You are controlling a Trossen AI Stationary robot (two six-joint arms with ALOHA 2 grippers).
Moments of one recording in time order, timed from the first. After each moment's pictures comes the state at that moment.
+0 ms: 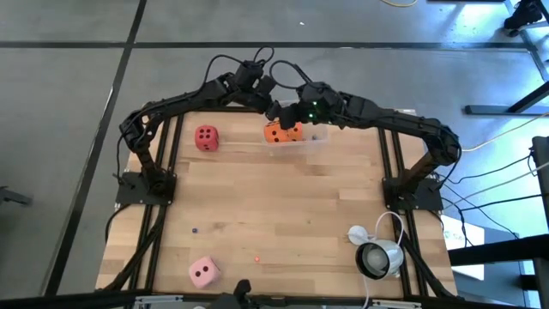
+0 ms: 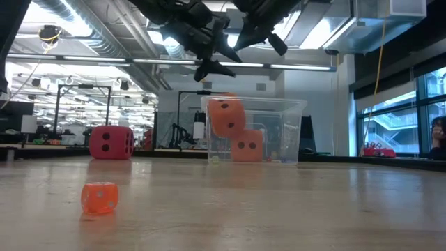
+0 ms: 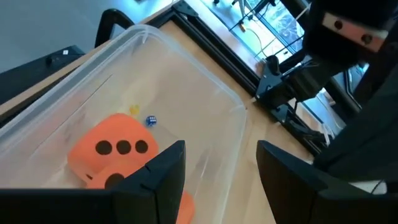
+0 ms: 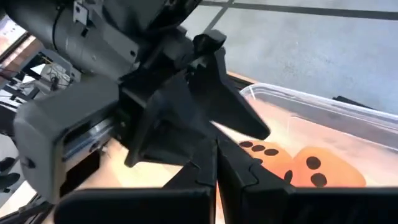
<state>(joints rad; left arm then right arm) 0.66 1.70 1.53 -0.36 0.48 -0.39 -0.29 1.63 1.56 -0.52 0.20 0.67</state>
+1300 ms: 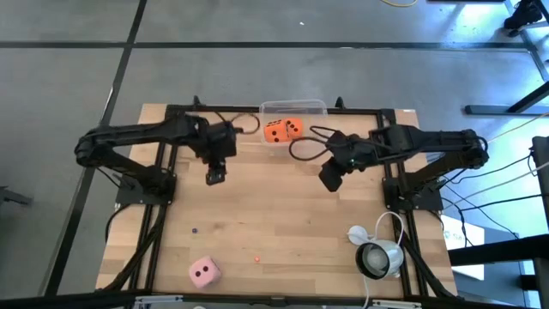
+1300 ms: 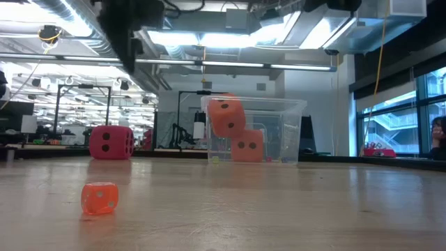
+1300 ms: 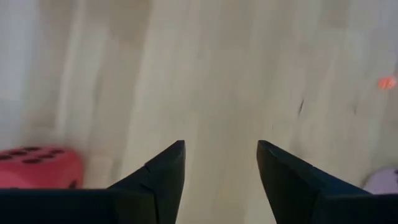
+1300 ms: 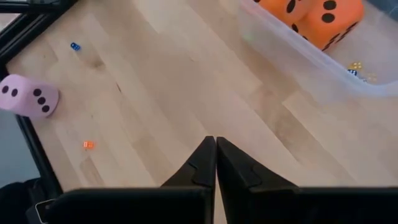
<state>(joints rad) 0.27 1.26 1.23 -1.16 0.11 -0.02 0.15 1.38 1.56 -1.18 0.22 0.78</state>
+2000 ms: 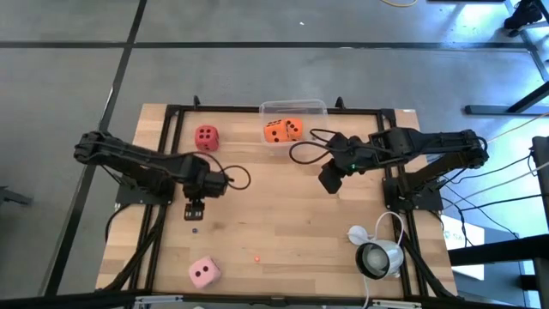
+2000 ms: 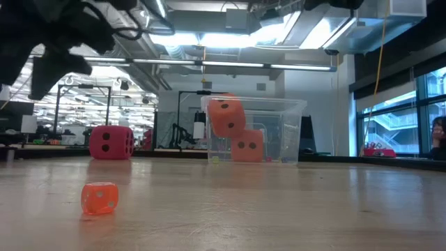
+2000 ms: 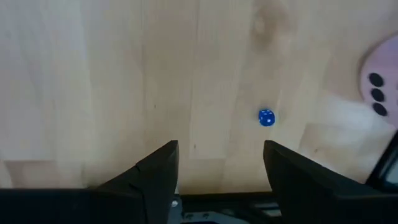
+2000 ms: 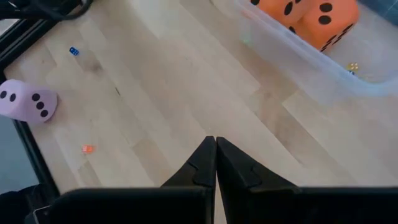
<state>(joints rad) -0.13 1.26 0.98 -1.25 0.20 -0.24 0.19 1.38 1.56 -1.18 0.26 0.82</state>
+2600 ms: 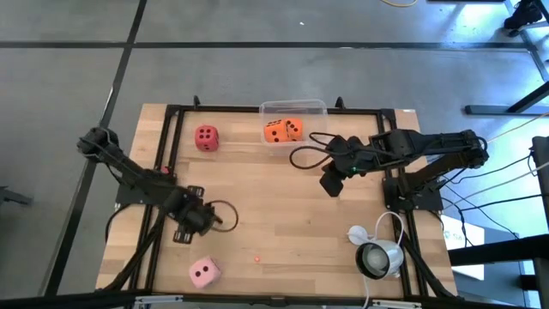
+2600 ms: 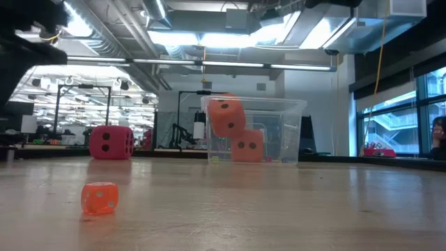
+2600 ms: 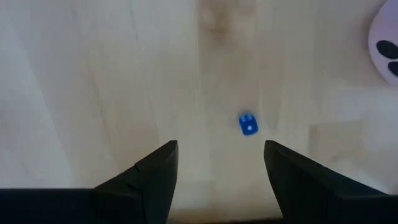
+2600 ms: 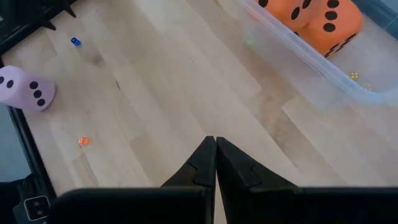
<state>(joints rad) -0.55 1.26 0.89 -1.07 0.02 -0.45 0.21 1.38 1.56 -1.18 0.27 0.77</state>
